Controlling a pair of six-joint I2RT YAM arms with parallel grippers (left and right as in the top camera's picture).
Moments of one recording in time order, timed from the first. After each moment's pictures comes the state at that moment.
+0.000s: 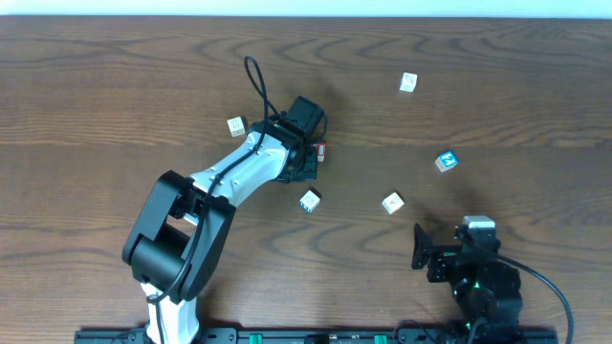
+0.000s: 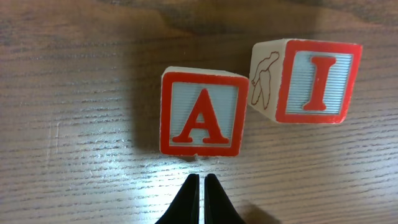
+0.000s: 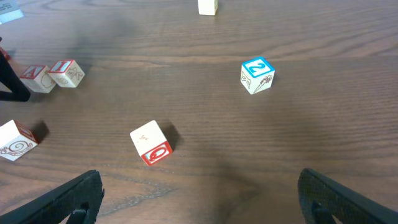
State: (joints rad) left arm -0.55 1.98 1.30 -0.64 0.05 -0.49; right arm 0.12 0.01 0.16 -0.62 0.00 0.15
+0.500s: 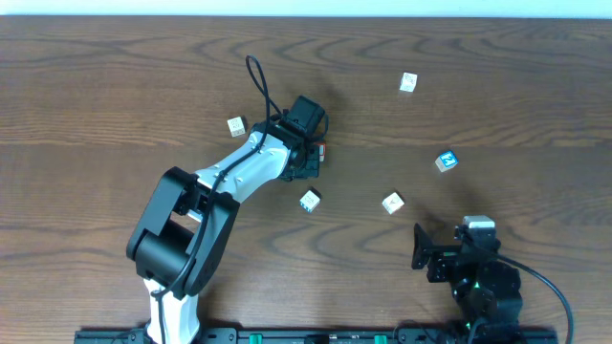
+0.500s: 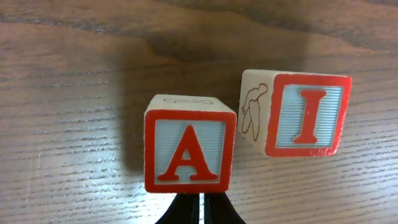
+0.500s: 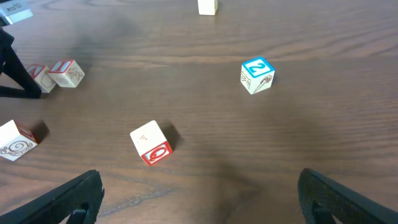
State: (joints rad) left arm -0.55 2.00 1.30 -0.58 0.05 -0.49; right arm 0.12 0.01 0.16 -0.62 0.00 0.15
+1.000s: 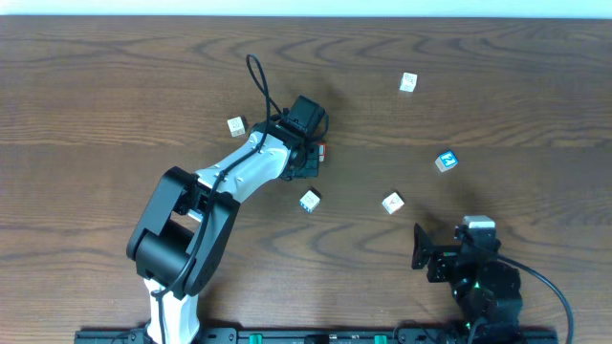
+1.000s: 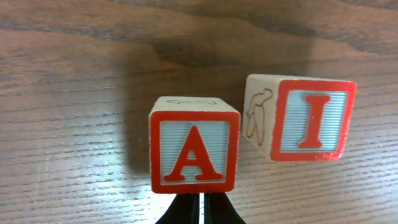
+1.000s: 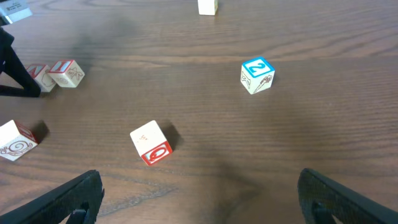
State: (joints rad) left arm -0.55 2.00 1.30 -0.58 0.02 -0.48; right arm 0.12 0.01 0.16 -0.62 -0.01 0.15
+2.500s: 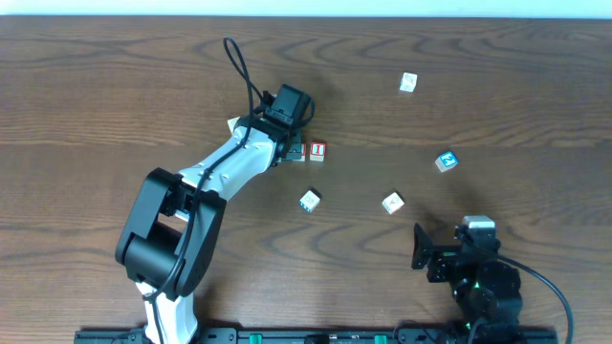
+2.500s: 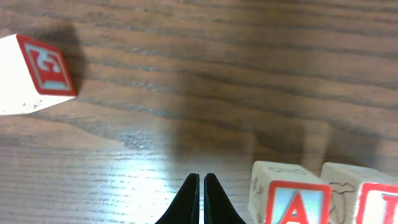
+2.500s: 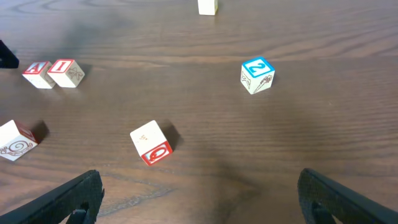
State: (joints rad) left arm -0.48 1.97 1.30 -0.51 -0.16 -0.46; right arm 0.12 0.01 0.16 -0.62 -0.01 0.15
